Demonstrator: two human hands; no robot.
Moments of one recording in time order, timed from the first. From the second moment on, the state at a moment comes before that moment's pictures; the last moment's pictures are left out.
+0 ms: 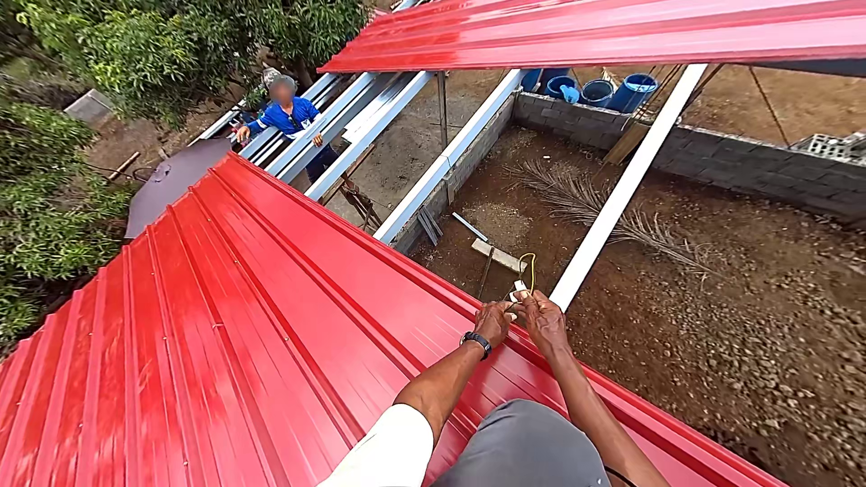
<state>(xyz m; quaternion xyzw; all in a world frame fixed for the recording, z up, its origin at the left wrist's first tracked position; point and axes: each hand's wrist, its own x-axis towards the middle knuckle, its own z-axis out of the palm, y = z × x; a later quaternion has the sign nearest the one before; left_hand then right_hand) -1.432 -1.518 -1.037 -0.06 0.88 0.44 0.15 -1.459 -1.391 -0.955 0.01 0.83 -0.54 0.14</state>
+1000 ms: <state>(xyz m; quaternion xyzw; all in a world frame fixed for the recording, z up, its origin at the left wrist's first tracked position) -1.629 -1.575 -0.932 -0.15 0.64 0.76 -0.02 -1.366 -1.327 -1.035 0.00 0.99 -0.01 0.16</state>
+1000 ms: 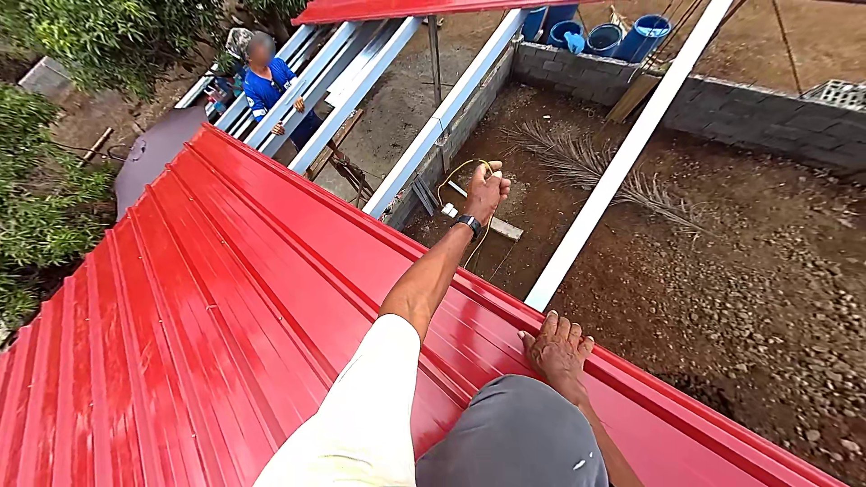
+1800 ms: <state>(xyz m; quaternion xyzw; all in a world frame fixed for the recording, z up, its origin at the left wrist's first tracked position) -1.524 -1.494 -0.749 0.03 0.49 0.87 -0.01 -1.474 -1.358 -0.942 0.04 0.83 -0.54 0.10</state>
